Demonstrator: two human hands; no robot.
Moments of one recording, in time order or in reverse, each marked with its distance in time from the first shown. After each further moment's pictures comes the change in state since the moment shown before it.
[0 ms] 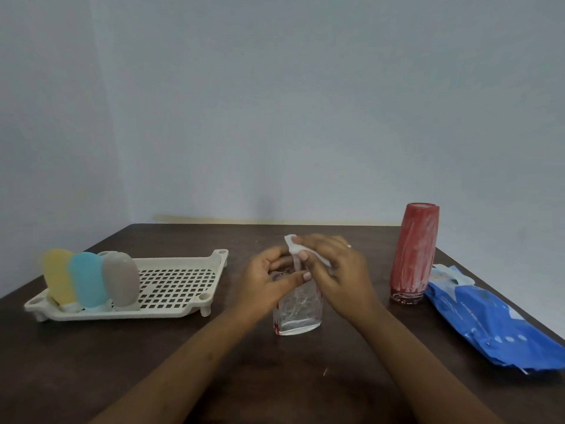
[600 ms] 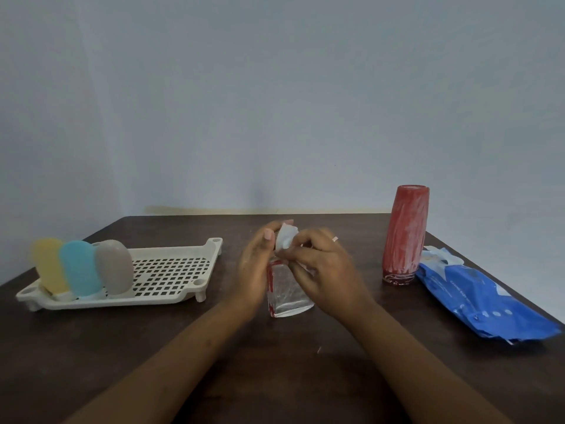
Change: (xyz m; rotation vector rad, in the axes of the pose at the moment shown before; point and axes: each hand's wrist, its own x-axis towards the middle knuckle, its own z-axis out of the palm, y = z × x) left_hand -0.008 0.001 0.007 -0.089 0.103 0.066; right_hand -0.017 -0.007 0.006 -0.240 -0.077 -0.190
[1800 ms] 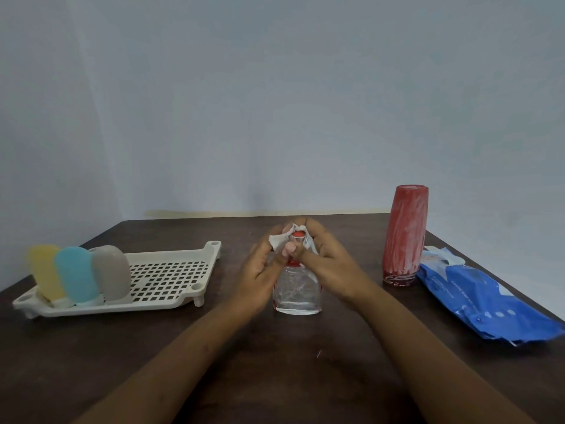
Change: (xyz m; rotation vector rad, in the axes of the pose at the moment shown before) left_hand 0.002 -0.010 -0.004 0.222 -0.135 -0.027; right_hand 0.013 0.006 -0.006 0.992 -0.201 0.501
